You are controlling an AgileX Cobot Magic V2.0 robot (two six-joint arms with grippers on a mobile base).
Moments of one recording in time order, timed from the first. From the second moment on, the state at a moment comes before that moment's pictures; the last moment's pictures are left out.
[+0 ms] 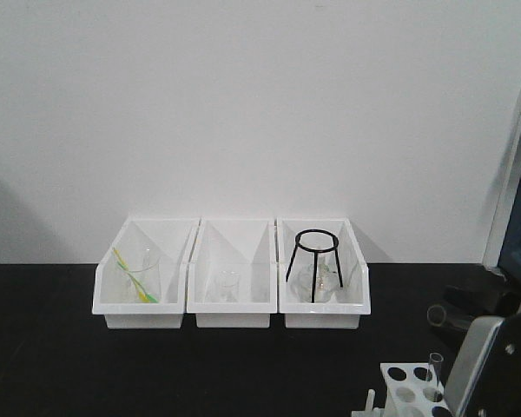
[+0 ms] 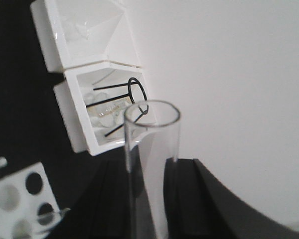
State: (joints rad) left arm 0.08 -0.01 0.03 0.05 0.29 -0.16; right arm 0.21 1.04 -0.63 -1.06 -0.14 -0.02
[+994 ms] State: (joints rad) left arm 0.08 -0.01 0.03 0.05 0.29 -0.16; right arm 0.13 1.21 -0.47 -0.29 -0.52 0.35
